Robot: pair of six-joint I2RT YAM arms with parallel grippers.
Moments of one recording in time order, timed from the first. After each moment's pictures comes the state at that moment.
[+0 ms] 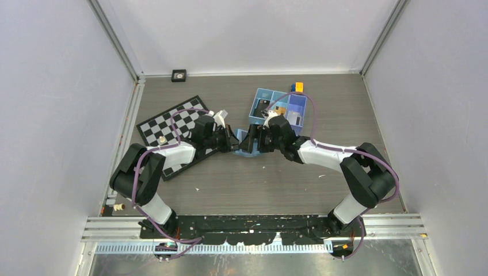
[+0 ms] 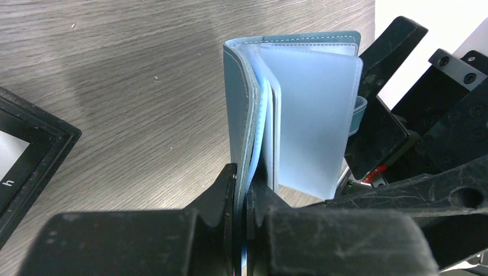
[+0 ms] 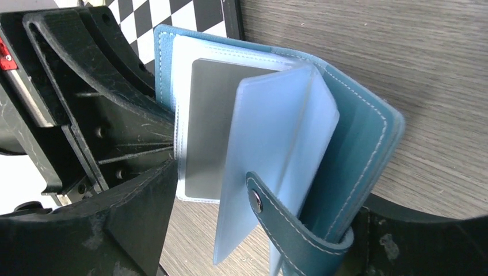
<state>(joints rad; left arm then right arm) -0.47 1.61 0.74 0.30 0.54 -0.74 0.66 1.59 0.82 0.21 -0.23 0.66</state>
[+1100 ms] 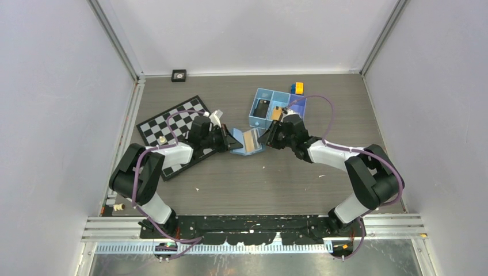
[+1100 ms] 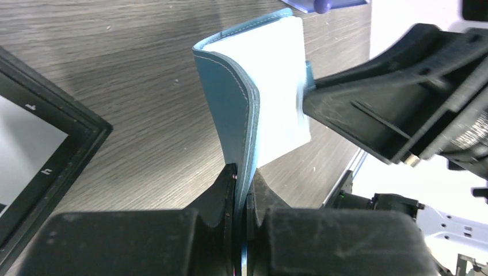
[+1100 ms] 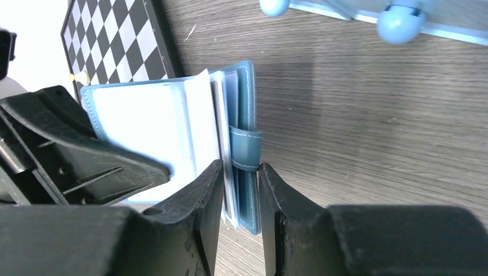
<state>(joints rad) -0.43 1.61 0.72 0.32 0.53 -0.78 0.55 1.56 0.77 0.21 -0.16 0.77</state>
